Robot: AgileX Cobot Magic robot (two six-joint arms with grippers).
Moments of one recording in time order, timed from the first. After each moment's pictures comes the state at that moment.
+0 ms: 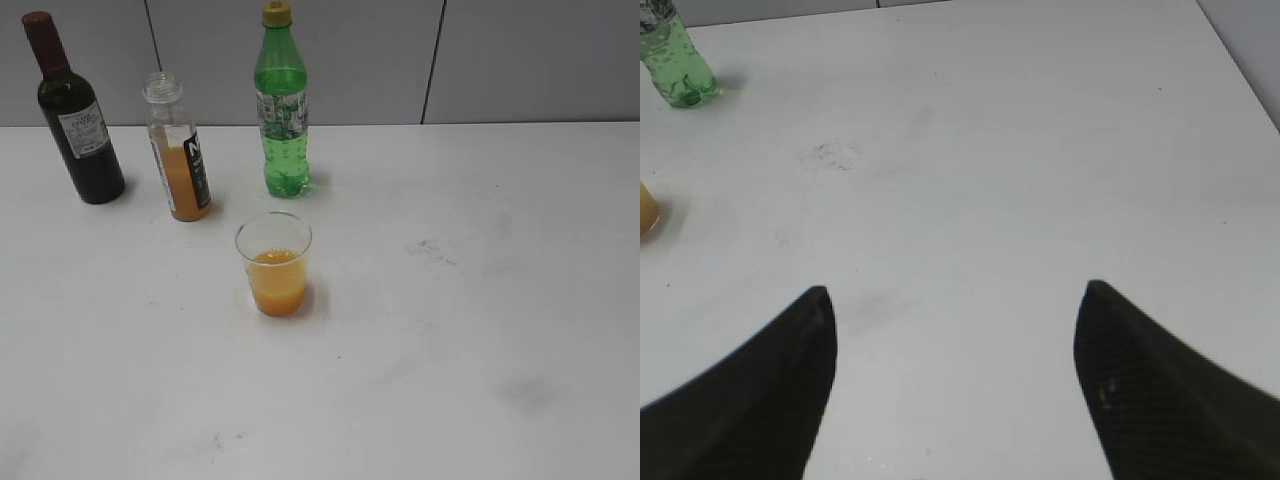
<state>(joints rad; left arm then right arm) -0.10 0.19 -0.49 0.00 1.09 -0.03 0.05 -0.01 -0.50 0.03 1.03 0.01</state>
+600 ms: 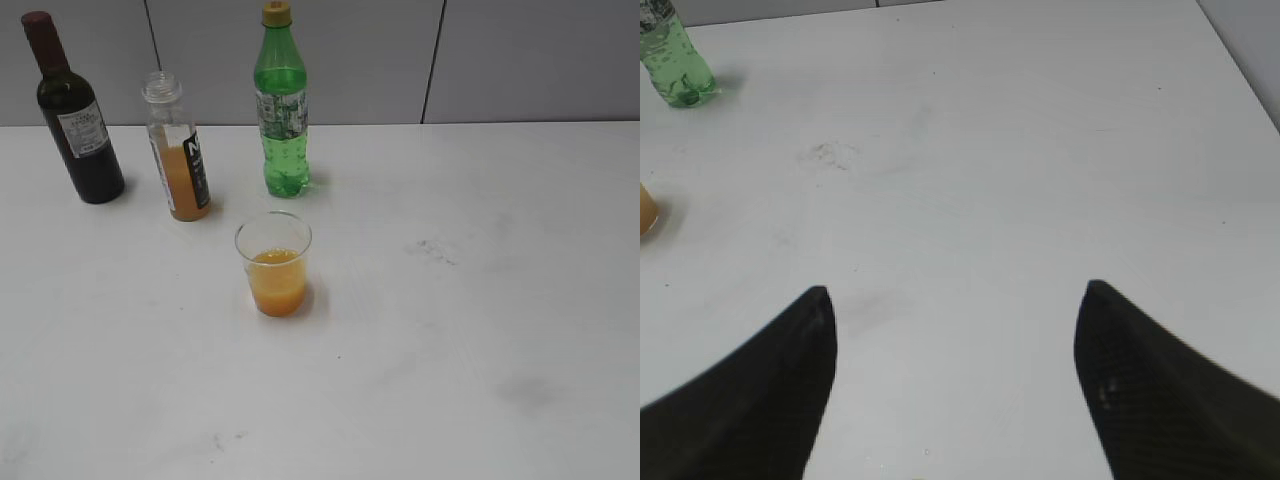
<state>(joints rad) -0.10 -0.01 -0.48 0.02 1.10 -0.02 0.05 -0.01 -0.50 0.03 1.03 0.01</state>
